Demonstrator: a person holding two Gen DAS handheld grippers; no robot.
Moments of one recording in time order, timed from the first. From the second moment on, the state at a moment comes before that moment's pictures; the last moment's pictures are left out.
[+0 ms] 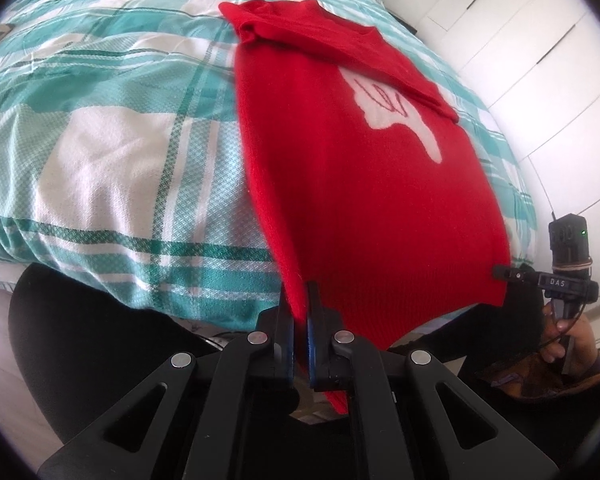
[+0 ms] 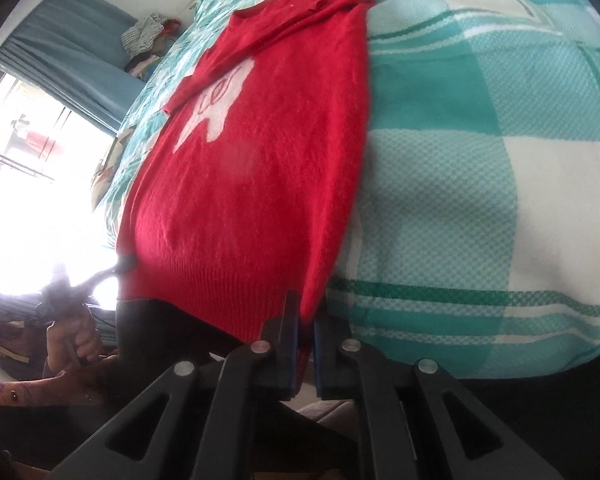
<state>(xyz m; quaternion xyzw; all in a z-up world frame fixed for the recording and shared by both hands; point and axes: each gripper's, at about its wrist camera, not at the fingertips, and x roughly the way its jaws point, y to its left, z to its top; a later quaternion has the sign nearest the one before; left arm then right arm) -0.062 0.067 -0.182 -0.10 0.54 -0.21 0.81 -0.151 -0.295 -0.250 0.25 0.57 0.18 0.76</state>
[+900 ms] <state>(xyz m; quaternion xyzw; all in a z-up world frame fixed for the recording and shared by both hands) 0.159 0.067 -0.095 -0.18 0.45 -0.23 0.84 0.036 -0.335 -0.167 0.34 0.42 0.19 0.82</state>
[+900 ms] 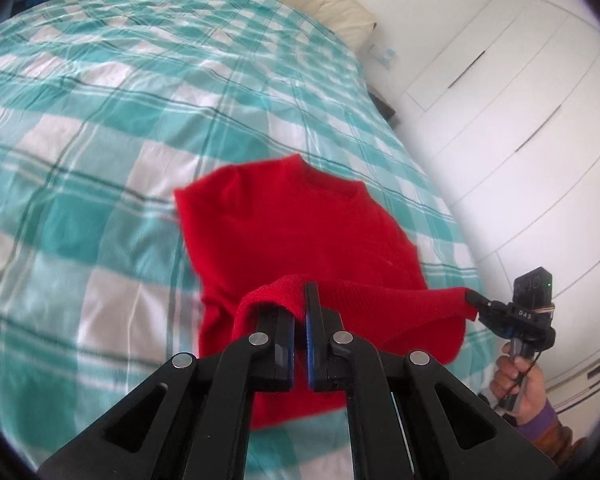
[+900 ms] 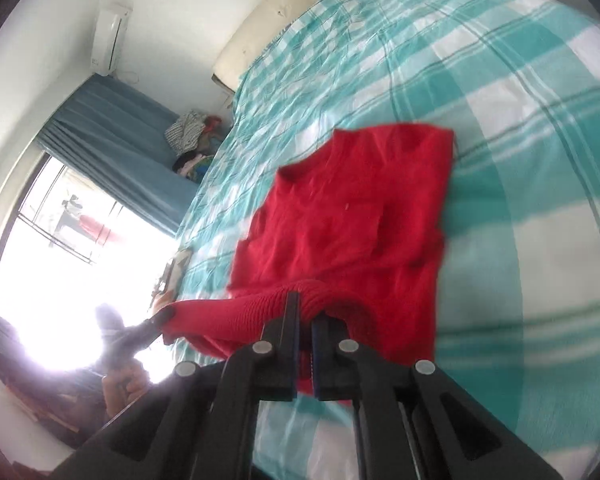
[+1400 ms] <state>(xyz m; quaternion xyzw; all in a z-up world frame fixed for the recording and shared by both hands) 0.327 0.048 -0.155 -0.18 0.52 -0.15 0.82 0.204 -0.370 -0.228 0.42 0.45 0.13 0.78</state>
